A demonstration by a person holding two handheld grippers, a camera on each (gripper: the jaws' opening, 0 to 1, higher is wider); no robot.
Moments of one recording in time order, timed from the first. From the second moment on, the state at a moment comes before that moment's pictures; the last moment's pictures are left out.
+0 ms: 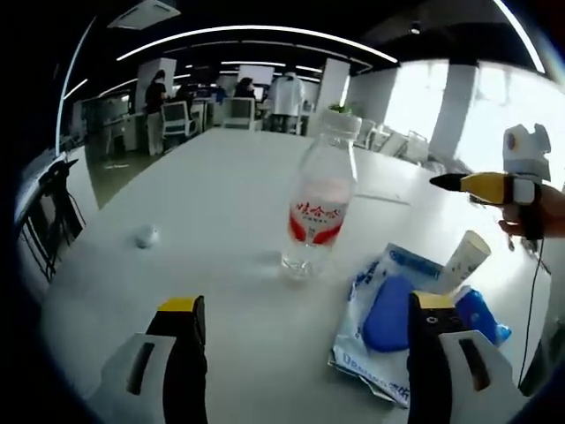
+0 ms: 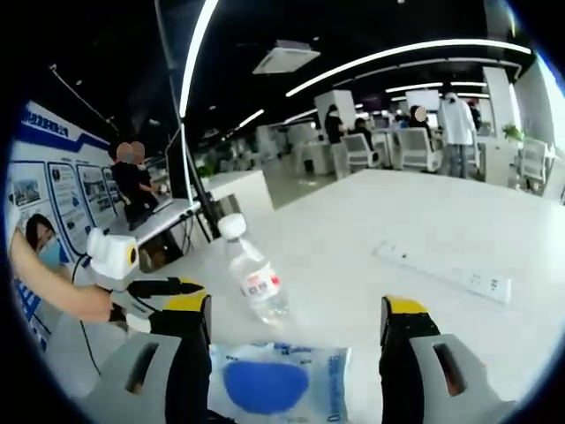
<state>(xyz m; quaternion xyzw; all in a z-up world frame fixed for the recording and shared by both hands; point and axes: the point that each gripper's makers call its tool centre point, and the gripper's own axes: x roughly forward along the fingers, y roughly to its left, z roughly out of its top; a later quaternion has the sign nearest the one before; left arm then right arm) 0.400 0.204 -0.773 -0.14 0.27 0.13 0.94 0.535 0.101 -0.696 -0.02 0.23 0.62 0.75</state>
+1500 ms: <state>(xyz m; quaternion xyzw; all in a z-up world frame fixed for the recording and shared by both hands) 0.376 0.155 -0.817 -0.23 0.33 0.12 0.91 0.529 0.091 -0.809 -0.09 0.41 0.53 0.74</state>
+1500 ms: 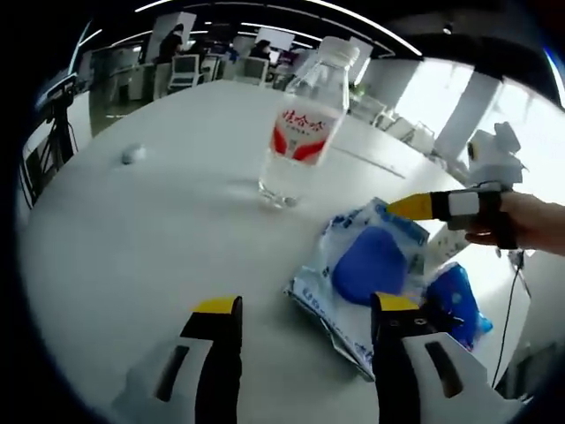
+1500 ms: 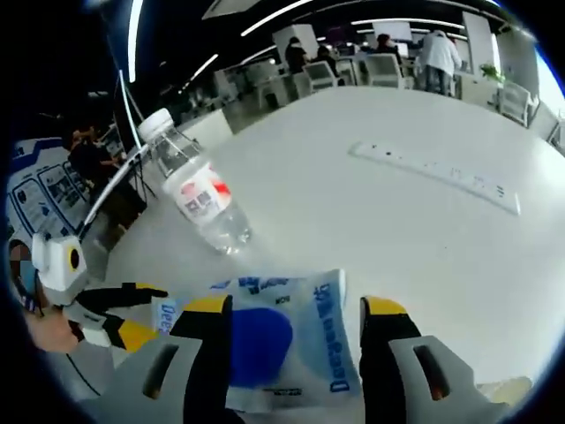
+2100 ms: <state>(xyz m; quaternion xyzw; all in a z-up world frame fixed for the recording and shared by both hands) 0.377 0.170 -0.823 -0.20 0.35 0.13 0.91 0.530 0.068 -0.824 -0.13 0.43 0.51 0.73</state>
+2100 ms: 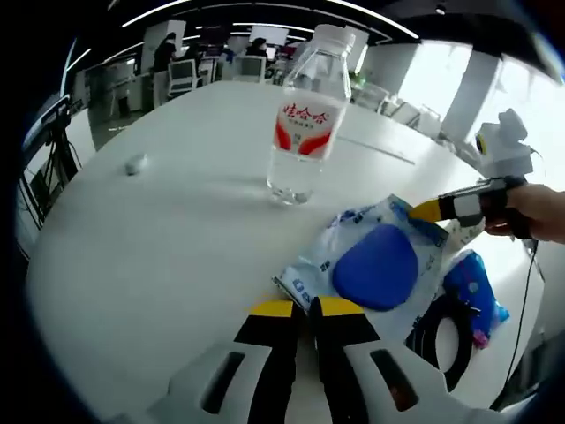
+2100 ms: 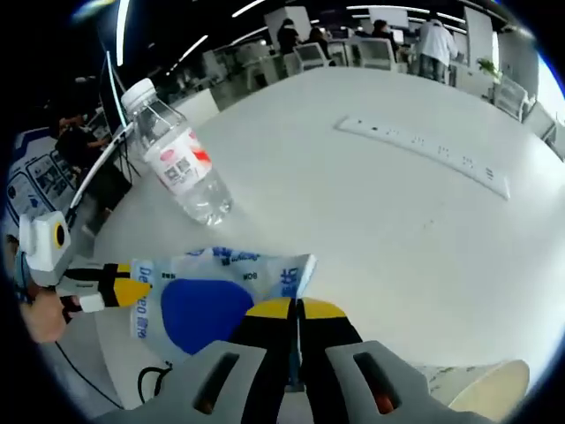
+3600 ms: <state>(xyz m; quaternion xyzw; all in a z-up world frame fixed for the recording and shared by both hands) 0.367 0.220 -0.784 -0.13 0.37 0.10 0.91 0.464 0.072 -0.779 -0.02 0.44 0.50 0.75</state>
